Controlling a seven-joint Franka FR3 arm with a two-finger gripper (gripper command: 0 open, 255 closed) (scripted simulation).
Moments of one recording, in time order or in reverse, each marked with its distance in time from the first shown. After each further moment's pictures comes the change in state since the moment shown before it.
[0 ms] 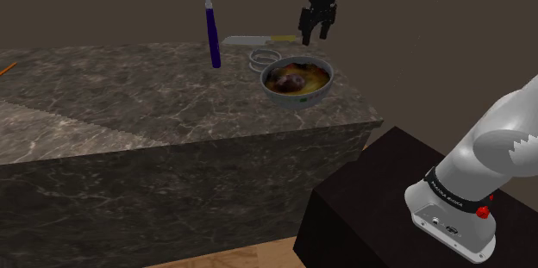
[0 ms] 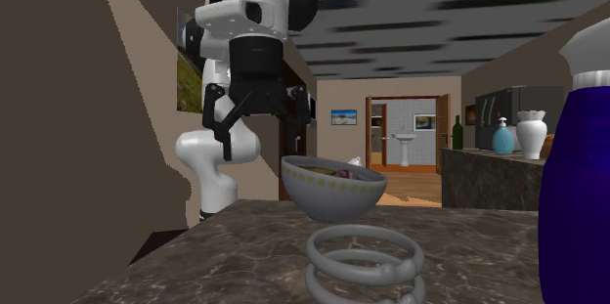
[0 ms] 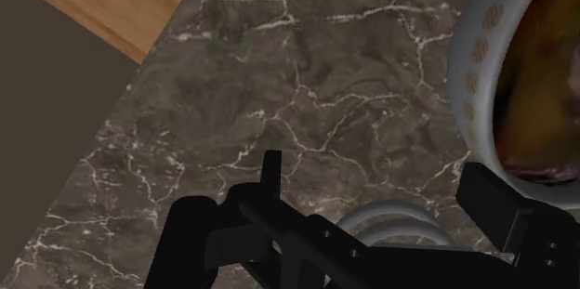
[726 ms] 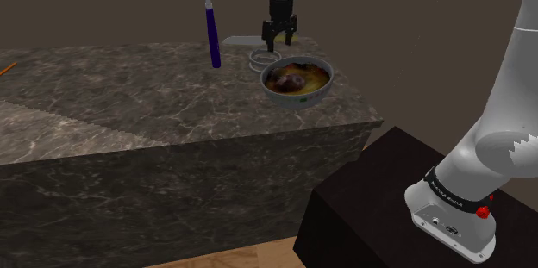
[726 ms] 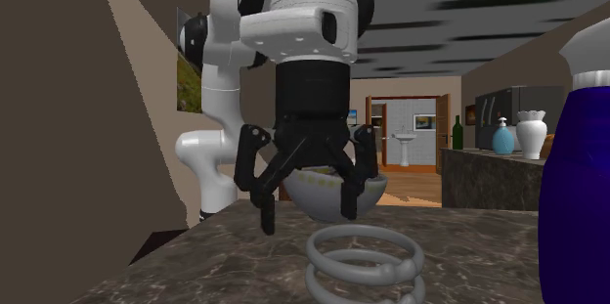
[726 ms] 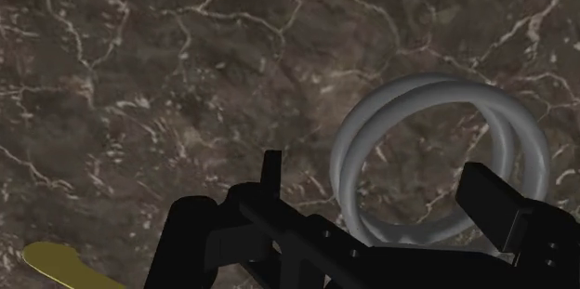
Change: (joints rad) arm 0.041 0.443 0.026 0.418 -0.078 0.010 0.077
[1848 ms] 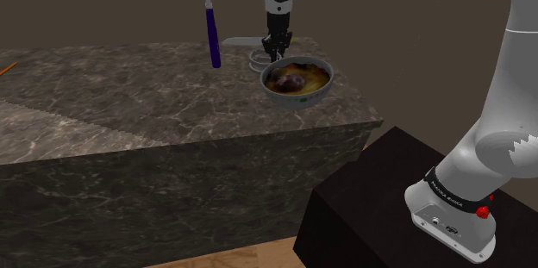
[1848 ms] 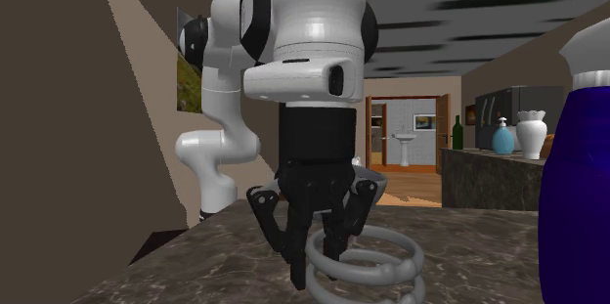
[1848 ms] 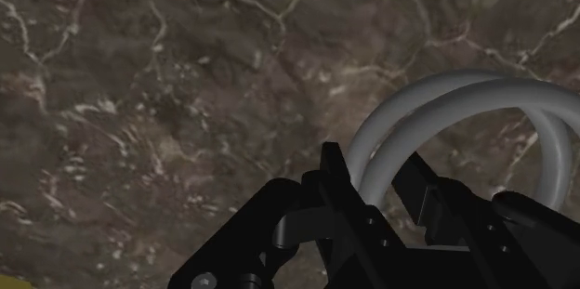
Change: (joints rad) arm 0.004 0.049 -0.001 -0.036 -0.008 0.084 0.005
